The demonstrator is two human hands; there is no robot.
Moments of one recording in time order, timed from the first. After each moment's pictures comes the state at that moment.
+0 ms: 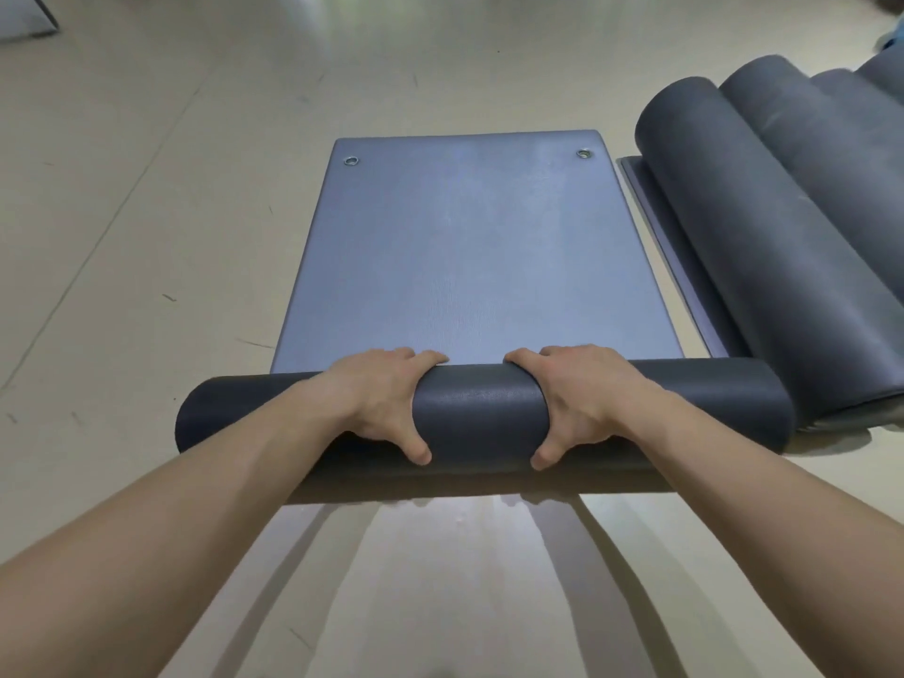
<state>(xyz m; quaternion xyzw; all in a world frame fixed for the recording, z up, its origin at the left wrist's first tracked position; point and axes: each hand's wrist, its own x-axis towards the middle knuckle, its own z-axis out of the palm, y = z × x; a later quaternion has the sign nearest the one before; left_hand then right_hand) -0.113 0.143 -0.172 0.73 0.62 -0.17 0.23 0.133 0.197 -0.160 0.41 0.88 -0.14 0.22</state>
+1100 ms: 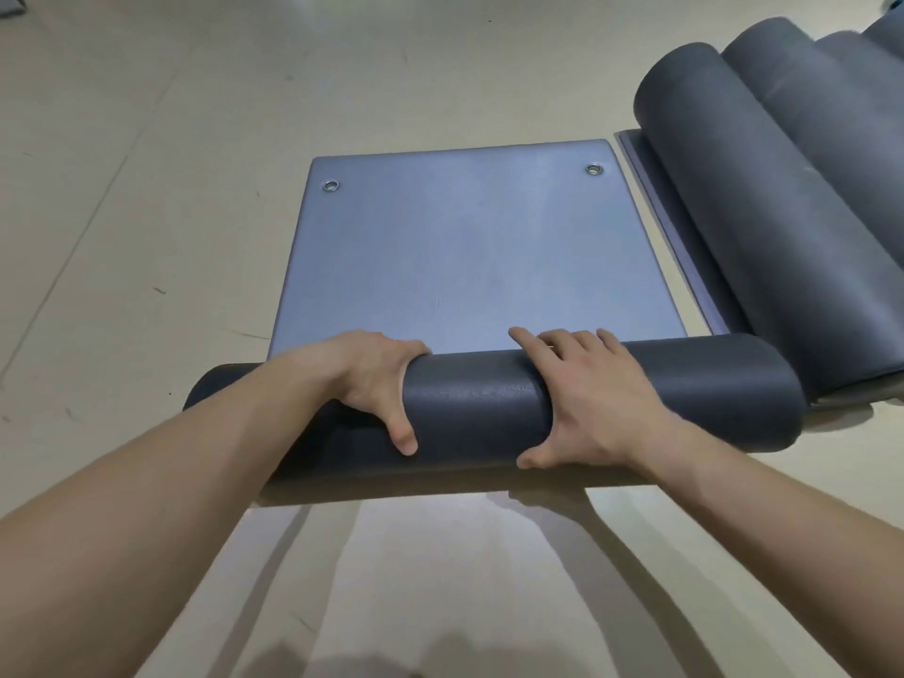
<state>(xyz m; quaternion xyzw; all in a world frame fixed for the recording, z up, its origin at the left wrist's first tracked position) -0.123 0.164 -0.164 0.70 0.60 -0.23 0.32 0.145 0.168 -0.176 0.44 0.88 -0.09 0.13</state>
